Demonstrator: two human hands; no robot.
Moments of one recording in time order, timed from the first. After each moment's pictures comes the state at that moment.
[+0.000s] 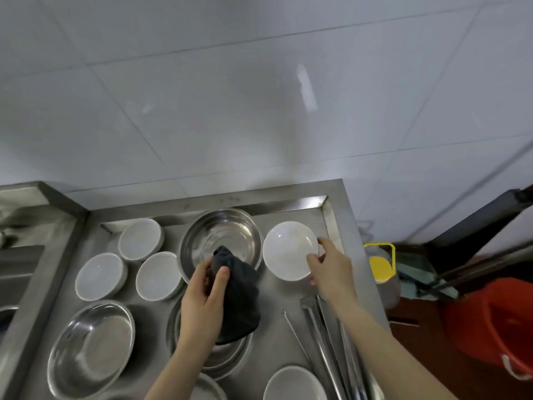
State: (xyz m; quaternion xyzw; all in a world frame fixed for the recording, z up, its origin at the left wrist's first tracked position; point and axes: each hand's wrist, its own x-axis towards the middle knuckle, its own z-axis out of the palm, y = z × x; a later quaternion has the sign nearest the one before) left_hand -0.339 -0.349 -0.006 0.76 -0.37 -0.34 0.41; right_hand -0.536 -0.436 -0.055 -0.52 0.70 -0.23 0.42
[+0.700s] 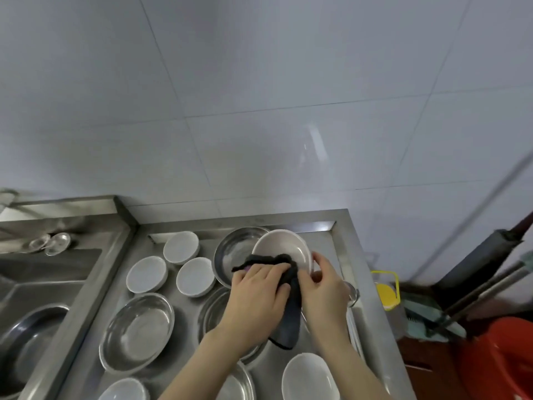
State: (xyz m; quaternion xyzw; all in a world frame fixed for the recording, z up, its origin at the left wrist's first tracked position) left_hand -0.360 -0.285 0.072 0.67 -0.73 -0.10 0.13; right_hand -0.488 -0.310 0.053 -0.52 0.64 -0.44 0.37
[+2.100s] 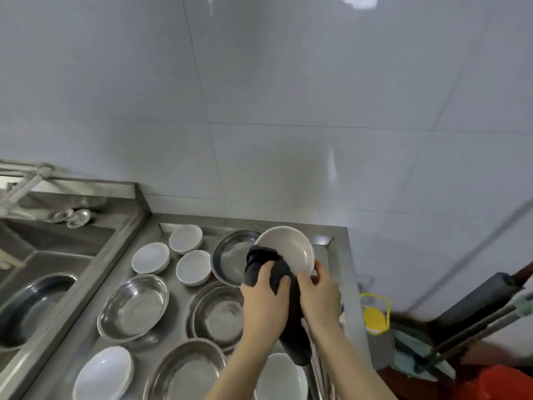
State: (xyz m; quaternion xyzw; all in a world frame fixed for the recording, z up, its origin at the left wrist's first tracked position) left_hand -0.435 -0.266 0.079 0.77 -0.39 -0.29 0.40; right_hand -0.521 -0.305 0.081 -0.55 0.60 -0.39 0.43
